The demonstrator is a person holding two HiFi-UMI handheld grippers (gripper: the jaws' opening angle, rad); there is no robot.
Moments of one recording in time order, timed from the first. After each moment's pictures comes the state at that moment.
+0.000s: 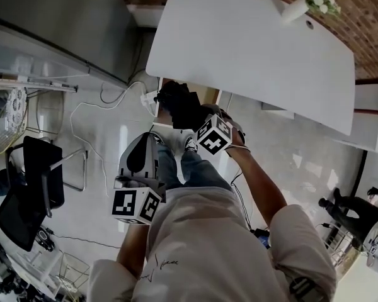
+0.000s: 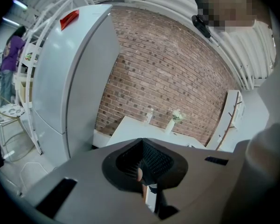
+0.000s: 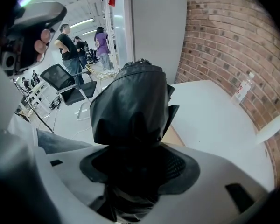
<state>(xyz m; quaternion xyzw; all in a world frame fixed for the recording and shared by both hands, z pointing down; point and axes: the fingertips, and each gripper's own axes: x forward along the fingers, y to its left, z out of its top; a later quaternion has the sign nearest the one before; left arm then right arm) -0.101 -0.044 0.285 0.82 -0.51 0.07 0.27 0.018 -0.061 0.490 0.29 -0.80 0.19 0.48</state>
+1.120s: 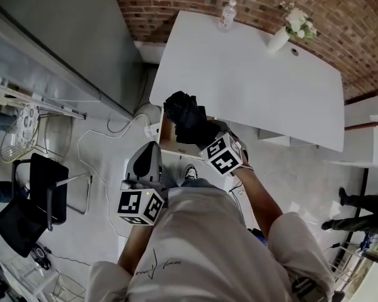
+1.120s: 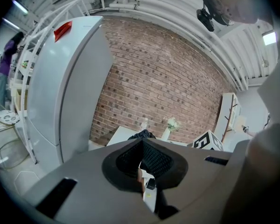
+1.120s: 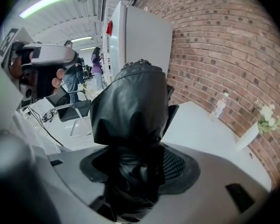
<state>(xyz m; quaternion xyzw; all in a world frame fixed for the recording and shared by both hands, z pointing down) -0.081 -0.048 0.239 0.83 -0.51 0.04 0.22 0.044 -0.077 0.375 0.37 -0.83 0.15 0.39</state>
